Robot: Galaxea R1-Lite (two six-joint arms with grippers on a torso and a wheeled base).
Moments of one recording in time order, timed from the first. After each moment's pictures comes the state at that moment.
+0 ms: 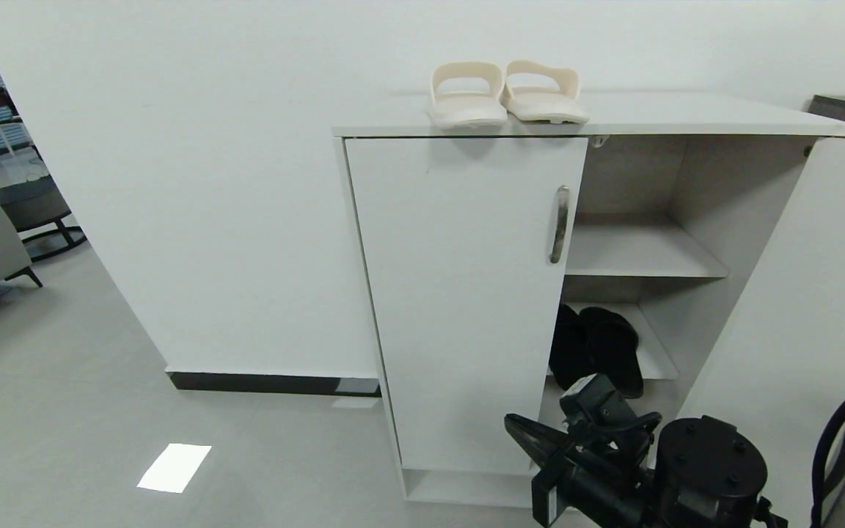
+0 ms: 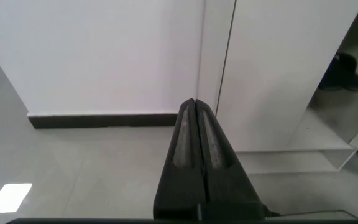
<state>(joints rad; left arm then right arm) 0.00 0.00 0.00 0.00 -0.05 -0.01 0.88 2.01 -0.33 -1.57 -0.15 0.04</state>
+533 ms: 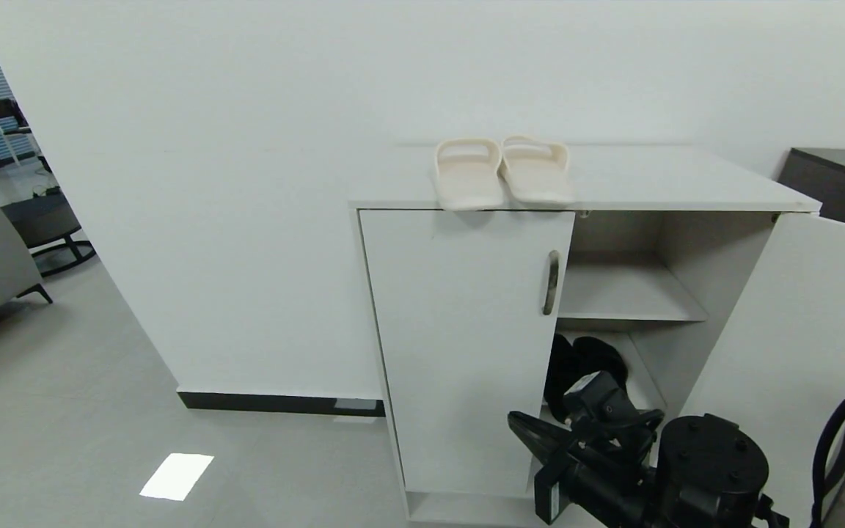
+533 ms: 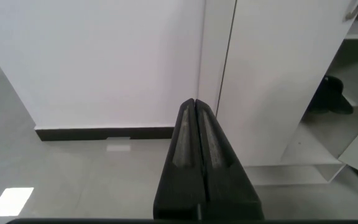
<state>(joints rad) 0.00 0.00 0.00 0.00 -0.05 -0.01 0.88 2.01 -0.33 -1.57 -0.15 0.04</state>
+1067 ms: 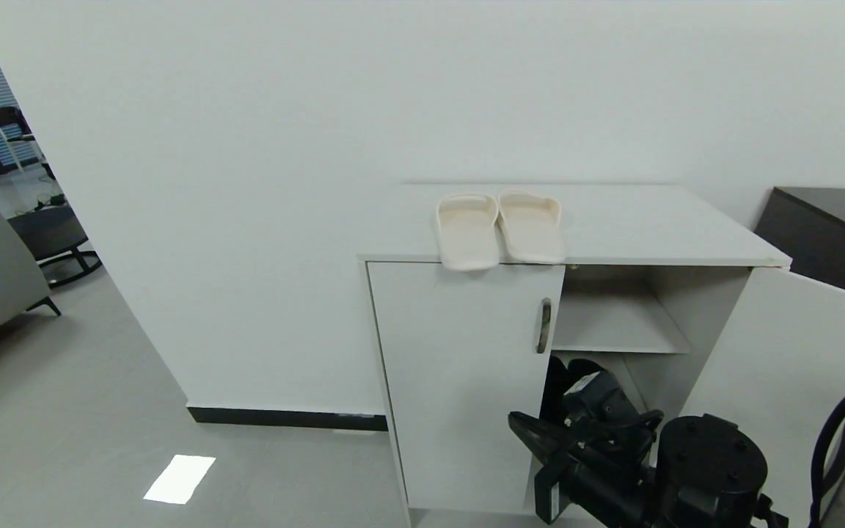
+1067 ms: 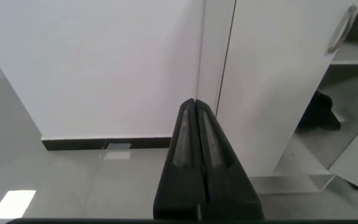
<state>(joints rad) 0.00 0.00 0.00 0.00 -0.05 0.00 0.88 2.02 -0.33 -1.57 -0.15 0.04</state>
